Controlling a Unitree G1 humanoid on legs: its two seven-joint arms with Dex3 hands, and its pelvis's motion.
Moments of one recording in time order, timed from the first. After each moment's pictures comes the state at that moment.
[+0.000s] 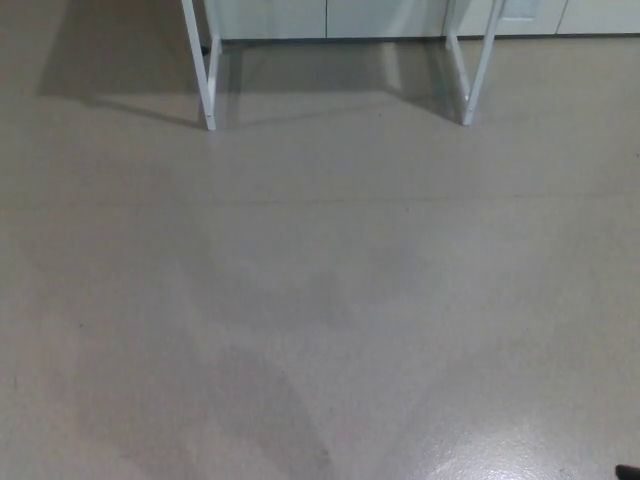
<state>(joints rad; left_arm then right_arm) 0.42 0.39 0.39 0.32 -0.07 0.05 -0.21 0.28 -0.21 -0.25 0.57 -0.03 -0.18 0.08</state>
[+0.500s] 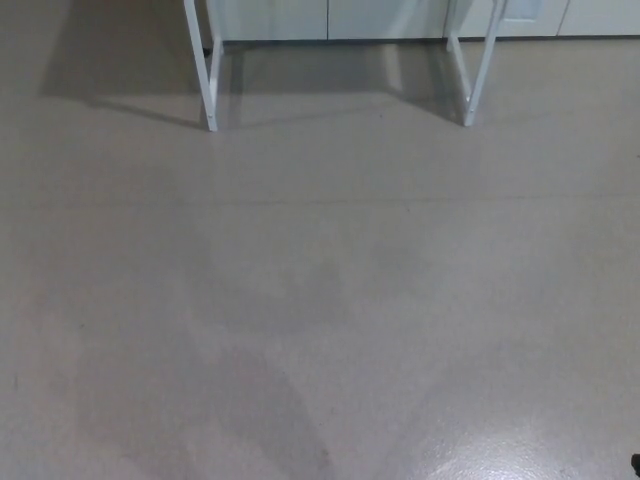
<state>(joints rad) 0.48 0.40 0.44 0.28 -0.17 0.05 -0.32 0.32 -0.20 -0.26 0.58 0.04 -0.30 0.12</state>
